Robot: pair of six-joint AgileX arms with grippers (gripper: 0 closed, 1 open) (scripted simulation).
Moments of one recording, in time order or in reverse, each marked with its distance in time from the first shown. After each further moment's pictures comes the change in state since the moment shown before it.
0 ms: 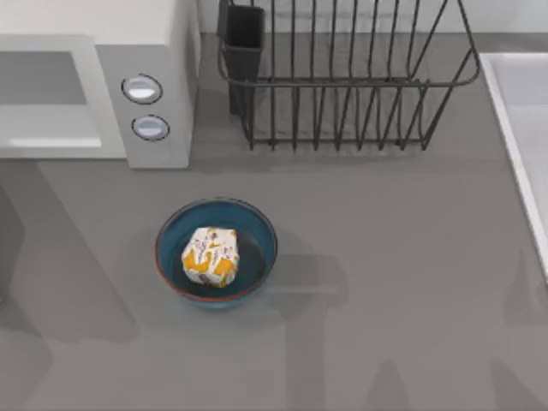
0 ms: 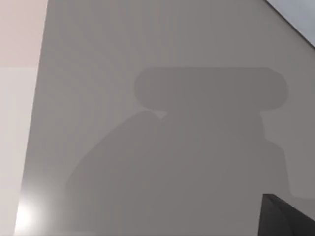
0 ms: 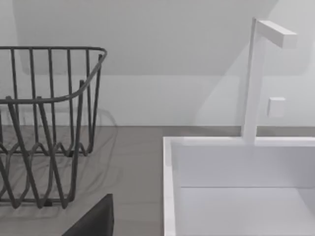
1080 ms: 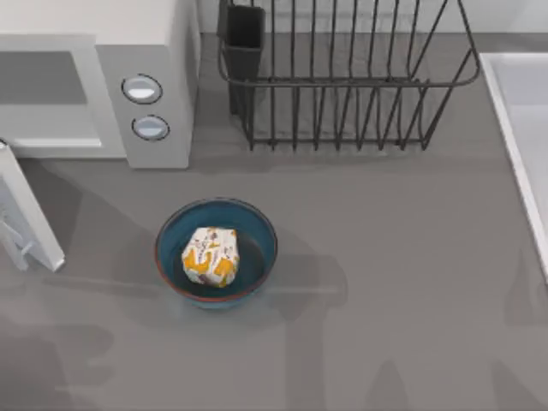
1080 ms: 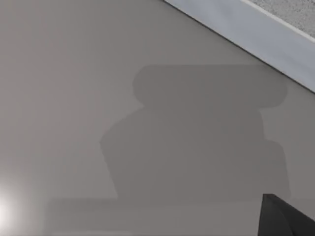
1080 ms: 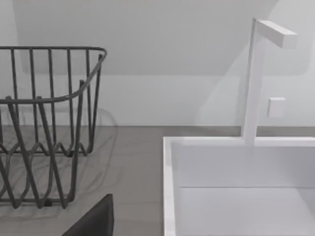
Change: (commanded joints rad) left arm -0.336 -0.310 -0.263 0.087 -0.203 -0.316; right arm 0.000 0.000 0.000 0.000 0.000 0.000
